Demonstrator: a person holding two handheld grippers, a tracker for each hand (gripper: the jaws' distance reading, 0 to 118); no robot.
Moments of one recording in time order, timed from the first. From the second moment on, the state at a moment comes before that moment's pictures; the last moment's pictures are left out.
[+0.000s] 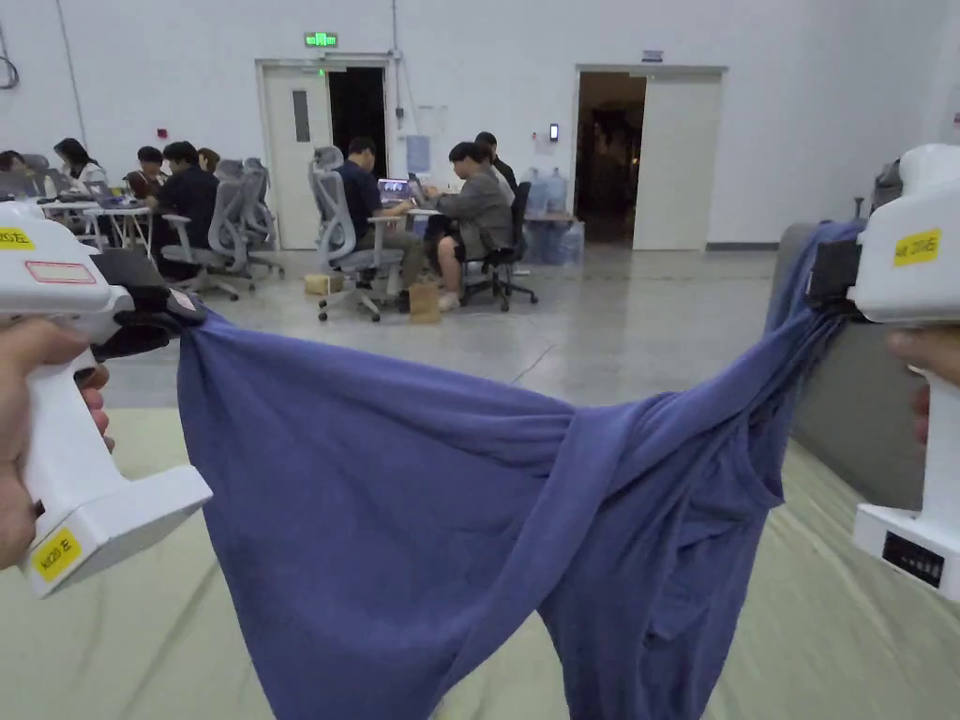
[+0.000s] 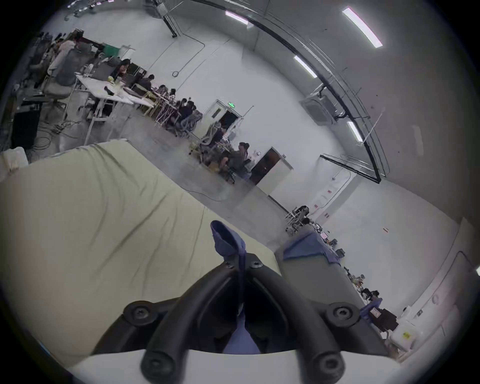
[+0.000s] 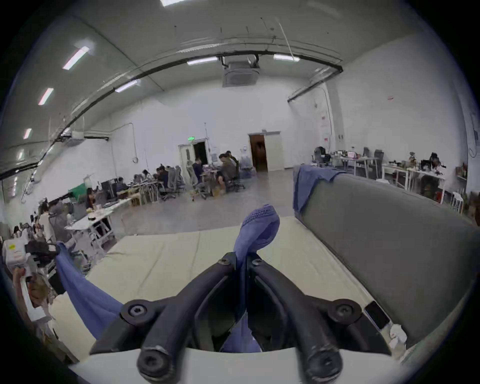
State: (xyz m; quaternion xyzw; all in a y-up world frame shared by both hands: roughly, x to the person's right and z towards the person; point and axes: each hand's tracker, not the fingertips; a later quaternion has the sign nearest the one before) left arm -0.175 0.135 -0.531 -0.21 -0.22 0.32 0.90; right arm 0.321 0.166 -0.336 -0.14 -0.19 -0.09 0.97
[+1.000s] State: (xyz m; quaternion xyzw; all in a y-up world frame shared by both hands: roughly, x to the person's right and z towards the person) left arm -0.120 -0.120 -0.697 -0.43 -0.10 0.22 0.87; right arm 0.405 -0.101 -0.547 -0.40 -0.22 -0.16 0.88
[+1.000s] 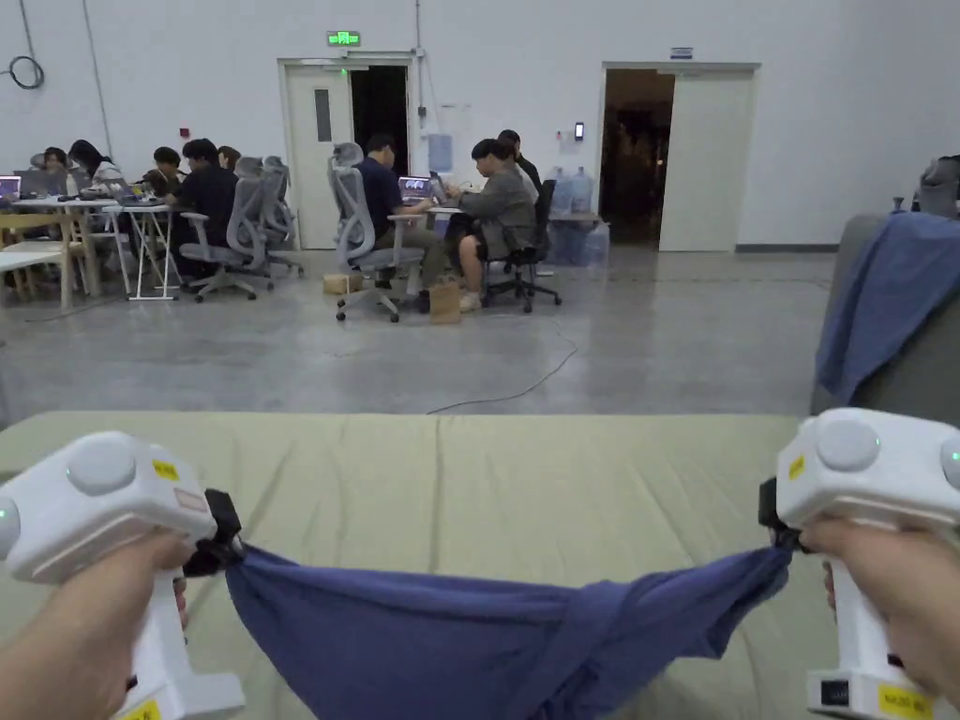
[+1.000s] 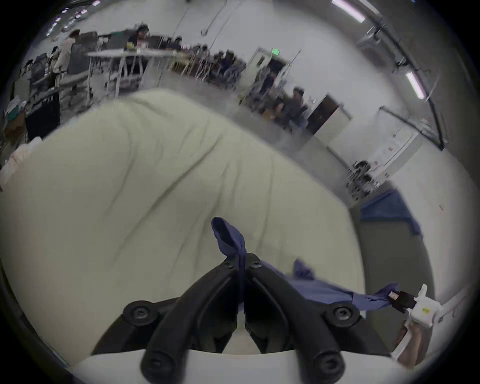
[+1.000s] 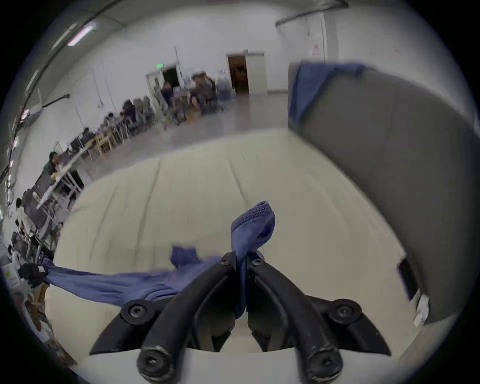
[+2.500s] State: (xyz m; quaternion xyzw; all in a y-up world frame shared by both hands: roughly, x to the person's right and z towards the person) left arm -0.237 -0.225 -0.297 -0.49 -0.17 0.14 0.84; right arm 0.301 -0.176 -0.118 -0.45 -0.17 -0.12 0.87
